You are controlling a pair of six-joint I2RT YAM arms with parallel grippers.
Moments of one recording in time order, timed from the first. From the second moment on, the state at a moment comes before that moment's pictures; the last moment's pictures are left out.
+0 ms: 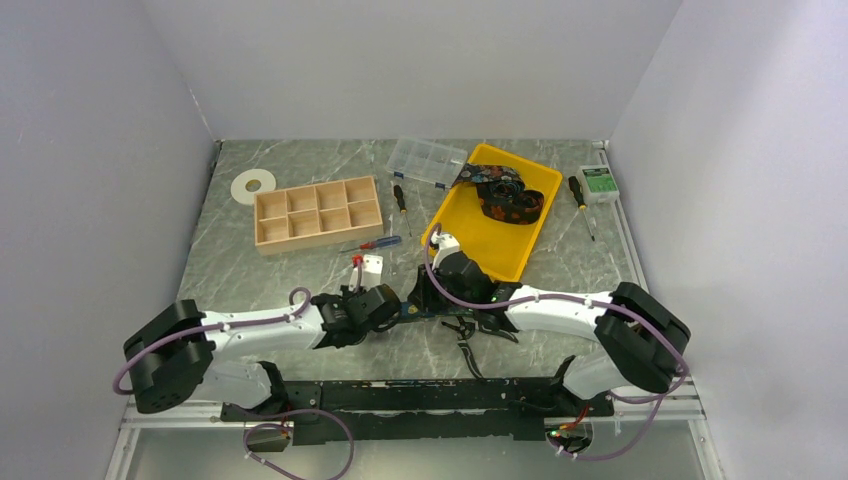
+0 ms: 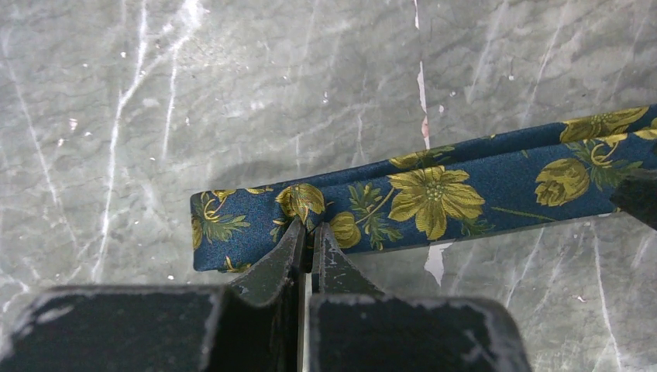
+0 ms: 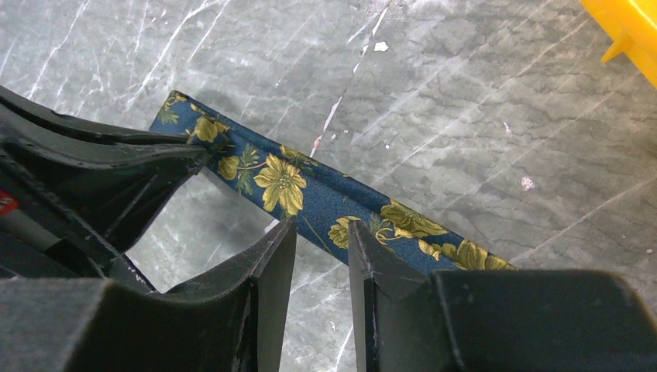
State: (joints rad) left arm -1.06 1.27 0.62 -0.43 -0.66 -0.79; right arm 0.93 1.42 0.63 0.21 0.03 0.59
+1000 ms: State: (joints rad) left arm -1.06 1.20 0.61 -0.37 -0.55 -0.78; right arm 0.93 1.40 0.63 0.17 0.03 0.59
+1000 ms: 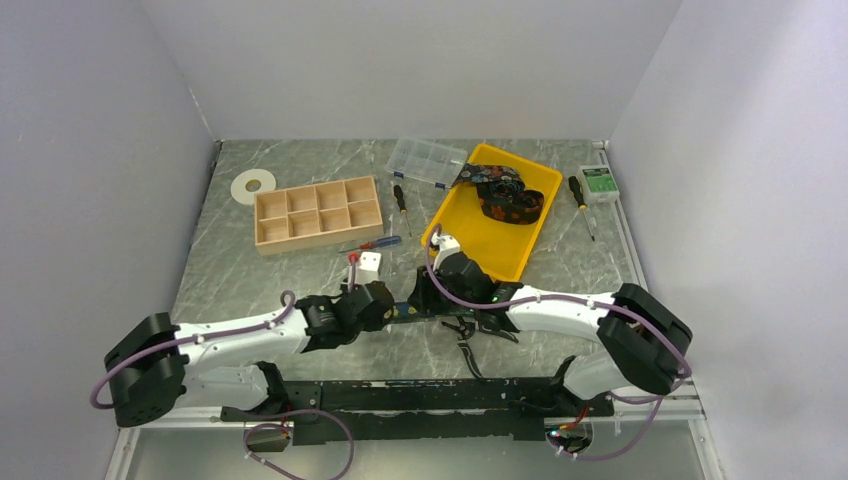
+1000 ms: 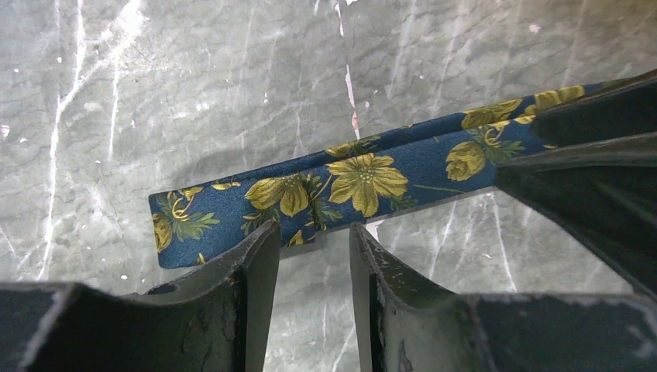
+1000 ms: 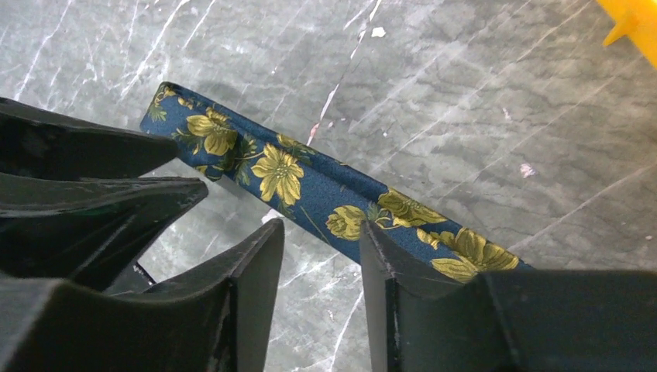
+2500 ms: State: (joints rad) left arm -0.56 0.58 0.22 -0.34 -0.15 -0.94; right arm 0.98 1.88 0.97 0.20 -0.24 0.73
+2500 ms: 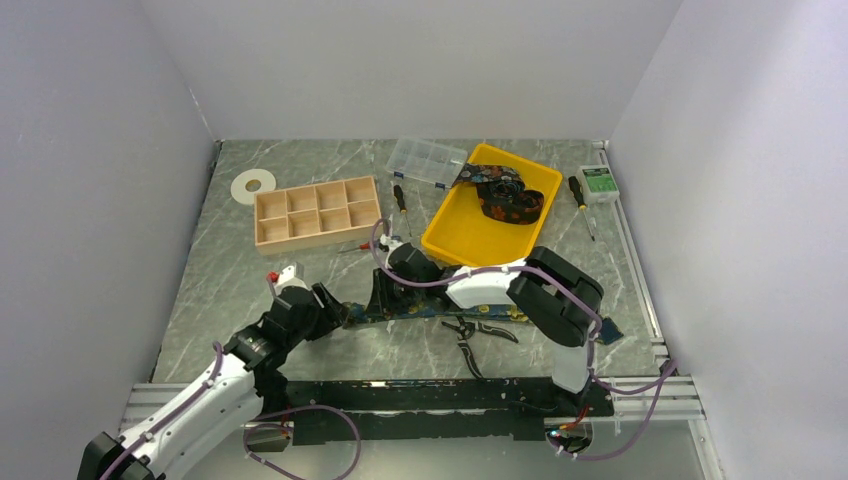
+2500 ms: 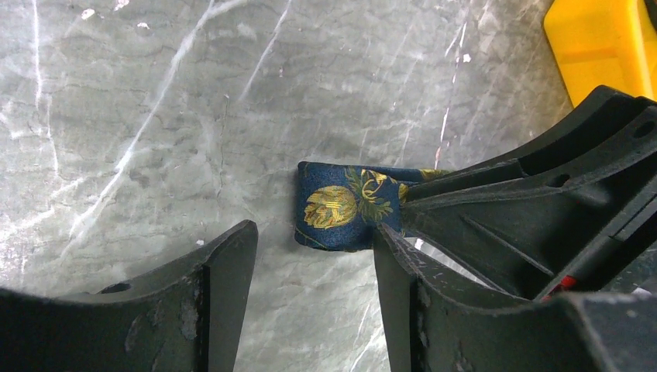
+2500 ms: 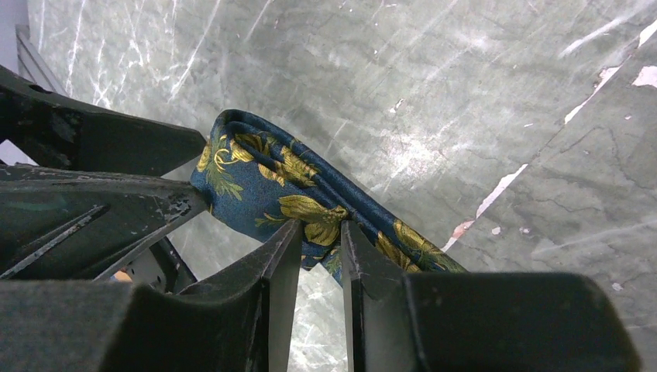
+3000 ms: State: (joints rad) left arm -0.53 0.61 0.19 -0.28 -0.12 -0.94; right arm 1.02 1.88 0.96 0.23 -0.17 0.68
